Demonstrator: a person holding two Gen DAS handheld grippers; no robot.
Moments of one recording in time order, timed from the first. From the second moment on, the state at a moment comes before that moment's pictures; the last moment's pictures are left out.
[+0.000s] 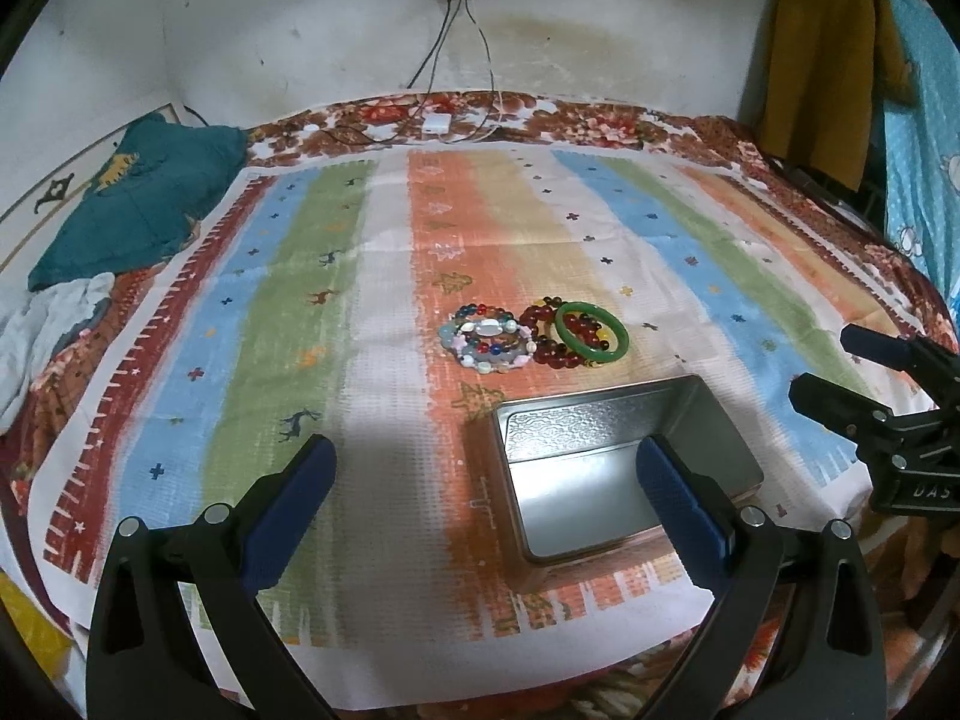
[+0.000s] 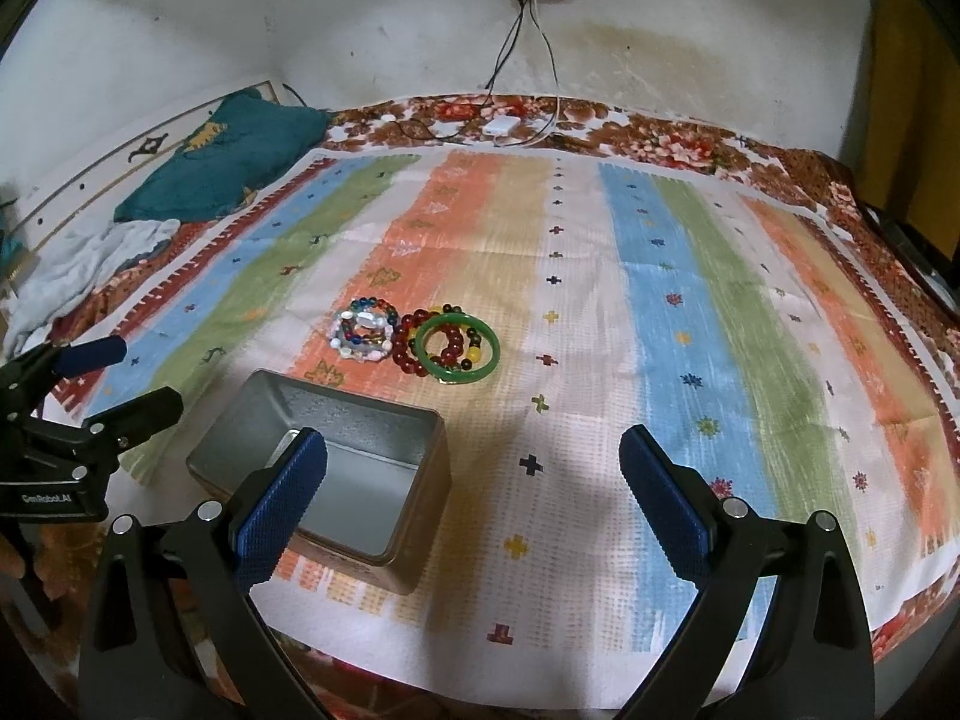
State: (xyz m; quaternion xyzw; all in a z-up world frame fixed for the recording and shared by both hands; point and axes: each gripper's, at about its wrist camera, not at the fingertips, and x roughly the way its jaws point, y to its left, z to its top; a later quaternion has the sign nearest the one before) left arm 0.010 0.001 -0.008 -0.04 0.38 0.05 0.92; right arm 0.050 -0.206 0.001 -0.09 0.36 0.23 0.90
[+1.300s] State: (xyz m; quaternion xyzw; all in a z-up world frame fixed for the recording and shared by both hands) left arm 0.059 0.019 -0.029 -0.02 0.43 0.06 0.90; right arm 0.095 -0.191 -0.004 -0.10 0.40 0.23 0.88
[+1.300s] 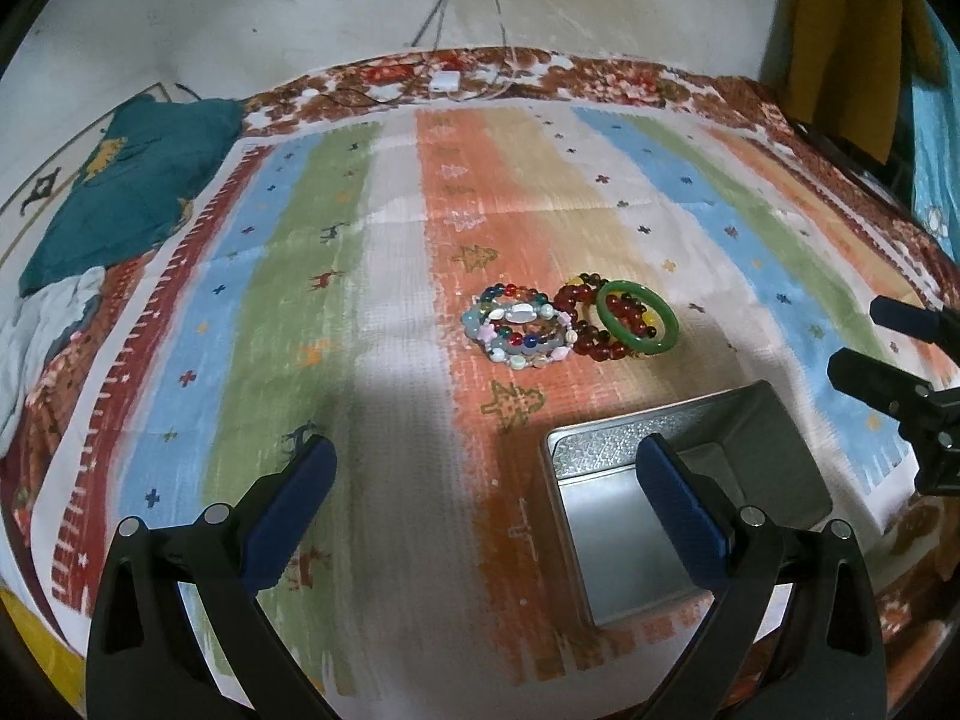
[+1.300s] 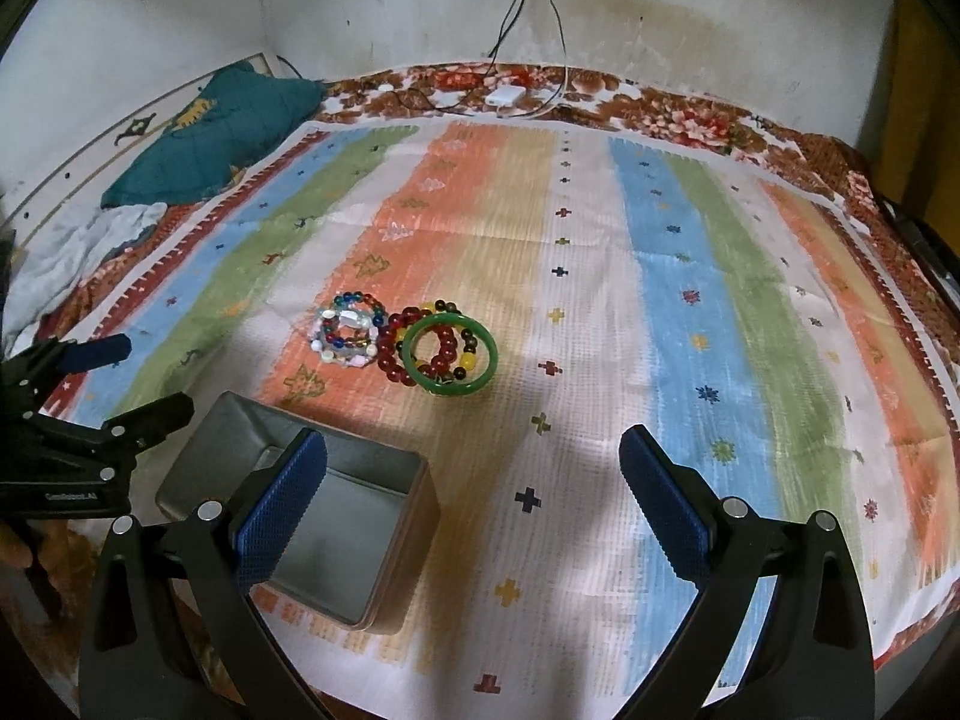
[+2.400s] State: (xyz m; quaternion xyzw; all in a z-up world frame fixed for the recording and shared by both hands) left arm 0.132 0.057 -0.057 -0.07 0.48 0.05 0.87; right arm 0.171 -0.172 -0.031 -0.08 0.49 0.22 0.84
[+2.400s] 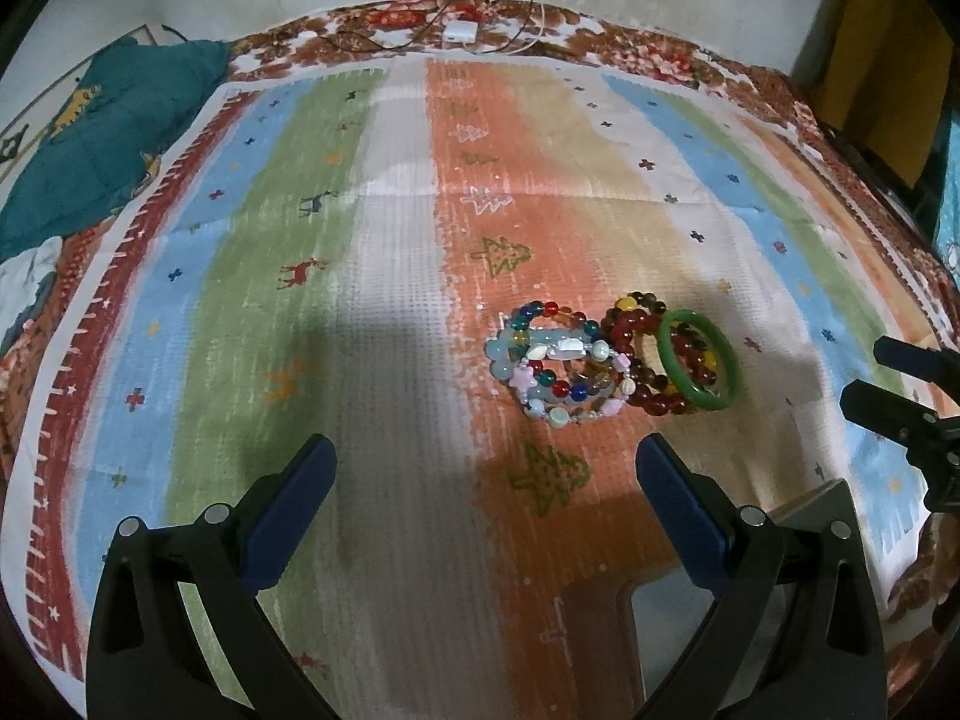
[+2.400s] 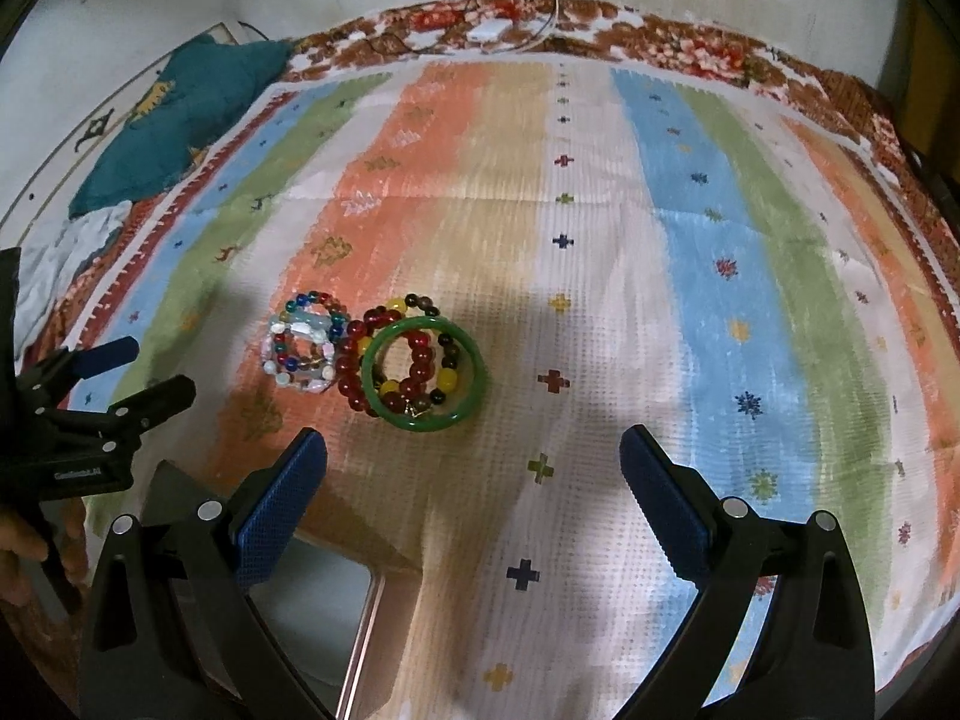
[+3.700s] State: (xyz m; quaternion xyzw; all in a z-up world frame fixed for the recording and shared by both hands) left arm 0.180 0.072 -0.106 -0.09 0.53 0.03 0.84; right arm 0.245 -0.159 -0.092 -0.04 0.57 0.18 0.80
